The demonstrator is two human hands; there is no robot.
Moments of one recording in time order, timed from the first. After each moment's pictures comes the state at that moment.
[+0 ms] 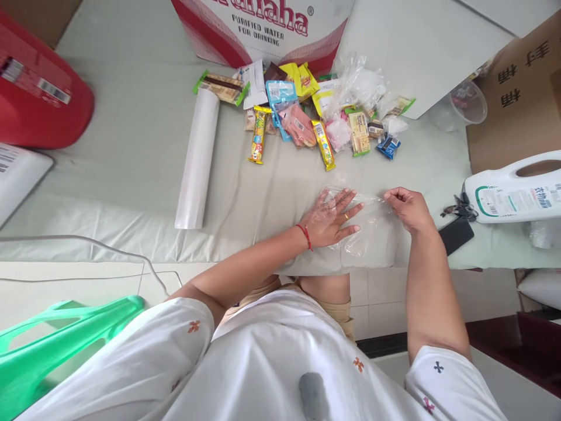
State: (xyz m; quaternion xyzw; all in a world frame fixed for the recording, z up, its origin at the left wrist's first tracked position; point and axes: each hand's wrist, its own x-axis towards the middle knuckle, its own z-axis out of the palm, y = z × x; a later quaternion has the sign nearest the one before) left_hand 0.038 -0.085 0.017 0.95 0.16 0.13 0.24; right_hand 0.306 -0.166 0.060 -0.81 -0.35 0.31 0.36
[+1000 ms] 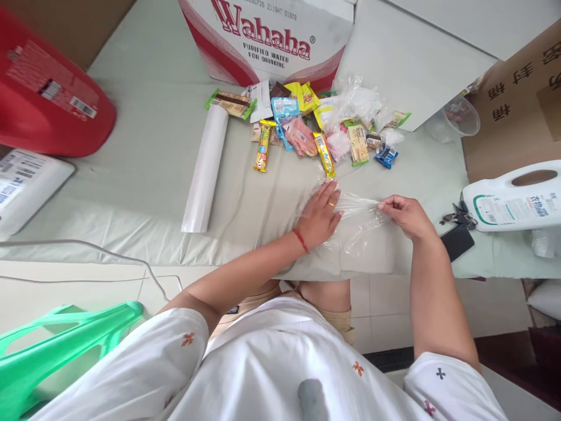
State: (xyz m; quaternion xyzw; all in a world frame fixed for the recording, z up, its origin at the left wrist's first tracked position) left_hand 0.032 -0.075 0.018 0.90 0.31 0.19 0.24; right_hand 0.293 -0.164 0.079 -0.79 -0.38 0.37 0.32
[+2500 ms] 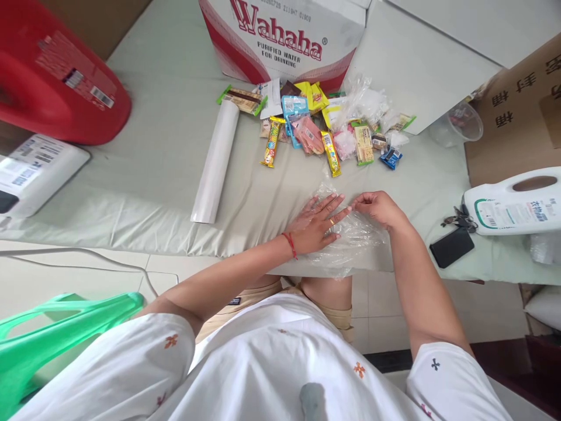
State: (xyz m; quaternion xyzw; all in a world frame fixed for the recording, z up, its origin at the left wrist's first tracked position) left_hand -0.010 -0.082 0.009 0.93 0.17 0.18 0.28; right_hand 0.231 -0.117 0.077 -0.76 -0.41 0.44 0.23
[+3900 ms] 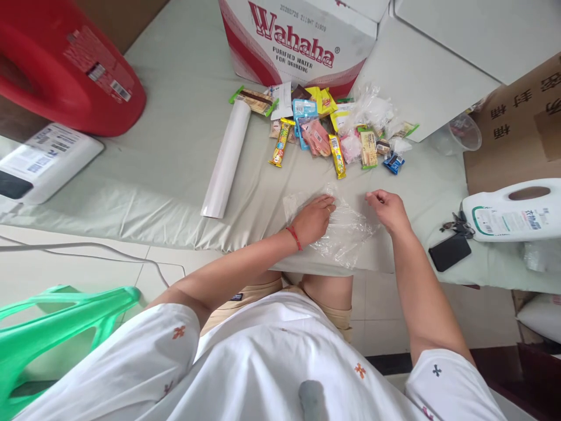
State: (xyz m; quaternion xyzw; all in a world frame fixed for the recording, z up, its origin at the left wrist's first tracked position) left_hand -0.003 -0.066 -0.004 0.89 0.25 0.21 0.32; right_hand 0.235 -0.125 0.069 -0.82 -0.44 0.25 0.27
